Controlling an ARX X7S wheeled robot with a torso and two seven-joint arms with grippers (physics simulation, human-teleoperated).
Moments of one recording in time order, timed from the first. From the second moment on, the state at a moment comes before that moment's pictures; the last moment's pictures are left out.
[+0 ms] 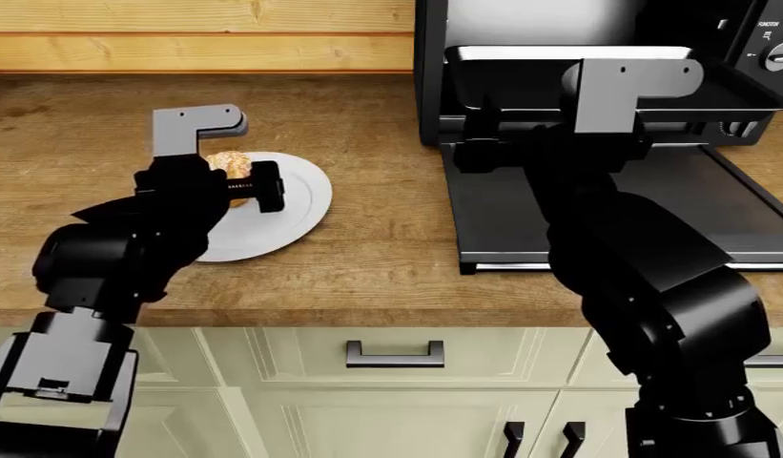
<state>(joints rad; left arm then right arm) -1.16 -0.30 0.36 -0.69 -0.61 -0.71 -0.21 0.93 0.26 -0.25 -0.10 0.58 0.78 0.35</state>
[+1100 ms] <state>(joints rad) -1.16 -0.31 0.36 -0.58 -0.62 -0.76 -0.26 0.92 0.28 -0.25 -0.12 0.61 0.77 0.37</state>
